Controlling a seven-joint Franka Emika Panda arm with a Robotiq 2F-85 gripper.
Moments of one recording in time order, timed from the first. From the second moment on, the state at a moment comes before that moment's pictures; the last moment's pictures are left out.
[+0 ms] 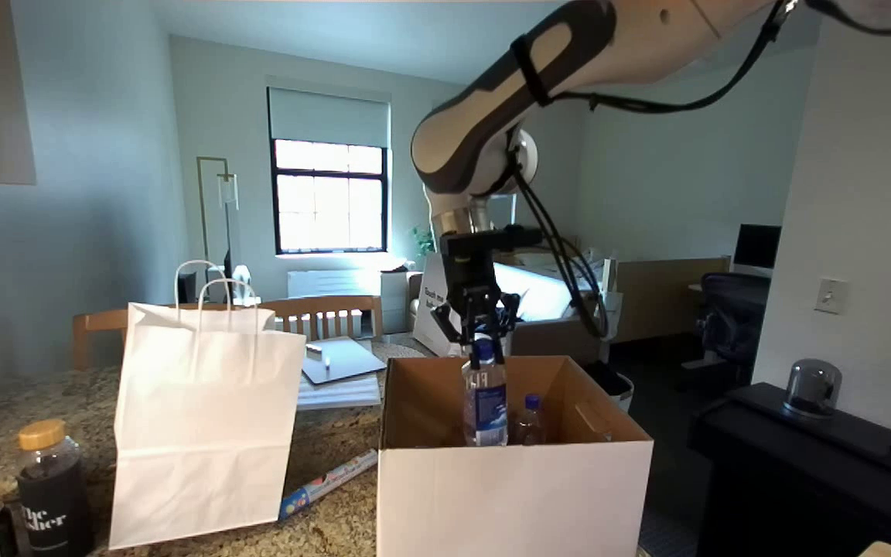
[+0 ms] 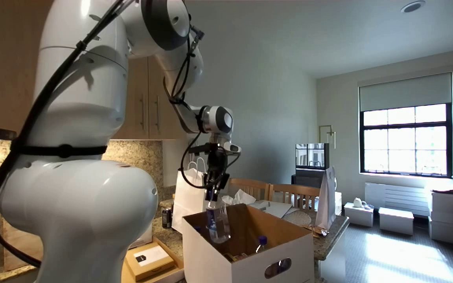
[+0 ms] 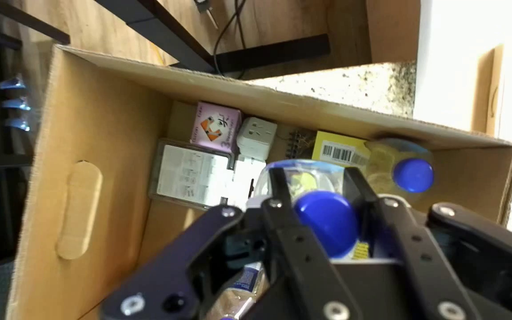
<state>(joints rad) 0.22 0.08 0.07 -2.05 0.02 1.79 0.49</state>
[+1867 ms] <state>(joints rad) 0.52 0.51 0.36 -1.57 -0.05 1.63 0.25</state>
